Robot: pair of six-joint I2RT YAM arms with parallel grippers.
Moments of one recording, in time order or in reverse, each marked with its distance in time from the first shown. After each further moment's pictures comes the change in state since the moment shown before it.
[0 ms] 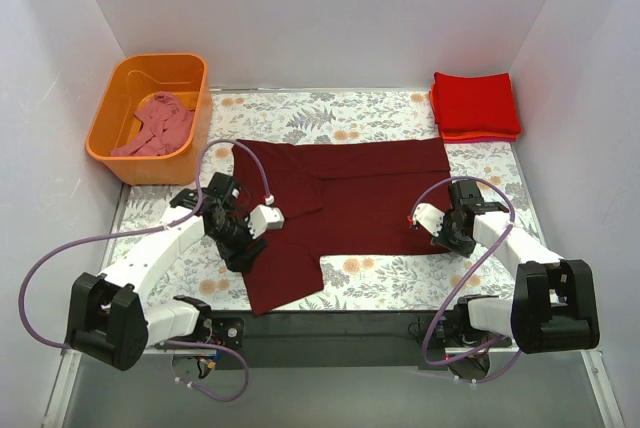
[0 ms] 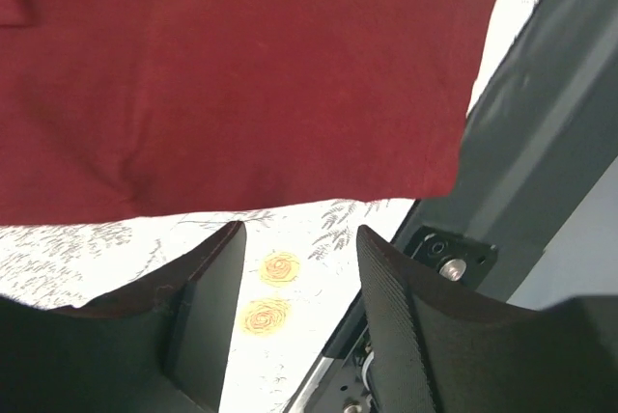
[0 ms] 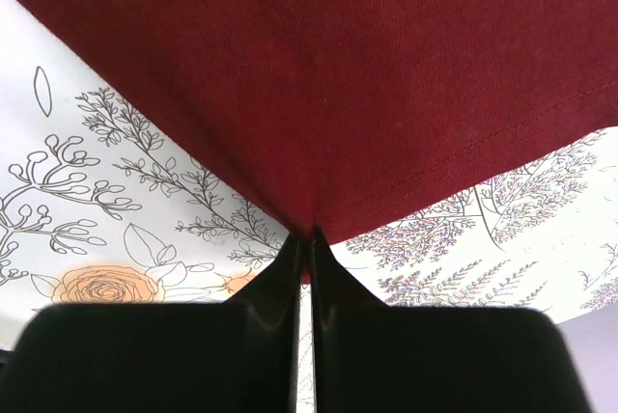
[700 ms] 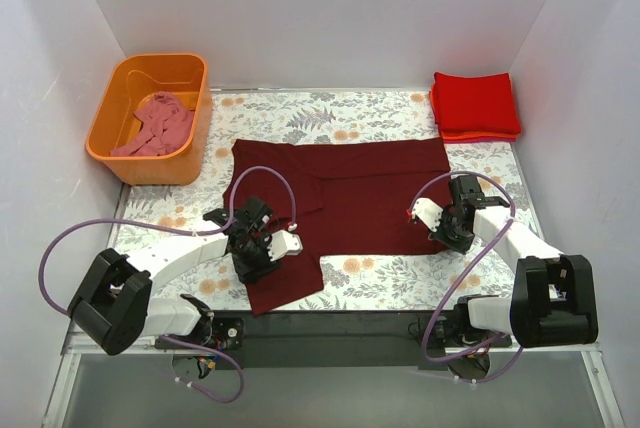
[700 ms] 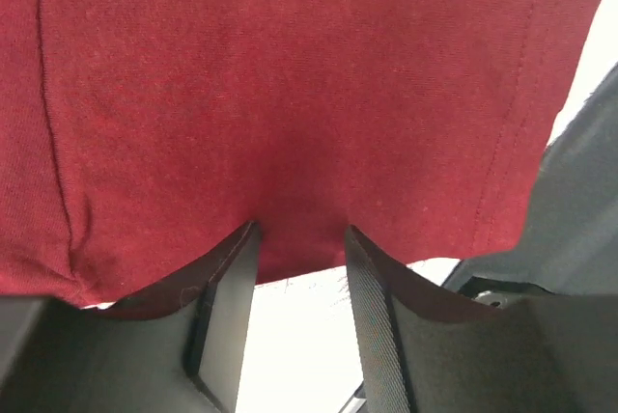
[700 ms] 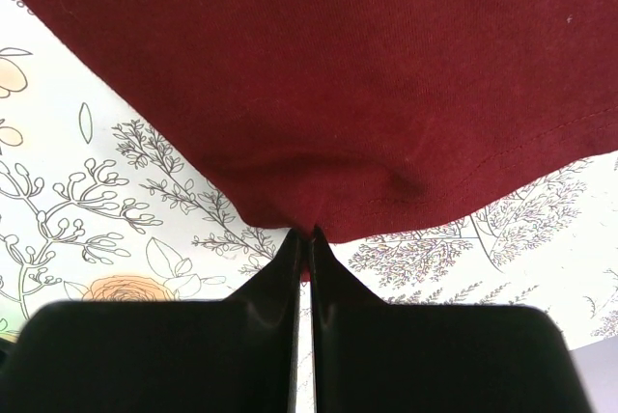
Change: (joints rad) left arm -0.271 0.082 -0.176 0.251 -0.200 -0.088; right arm -0.005 0.023 0.045 -0.026 -0.083 0.024
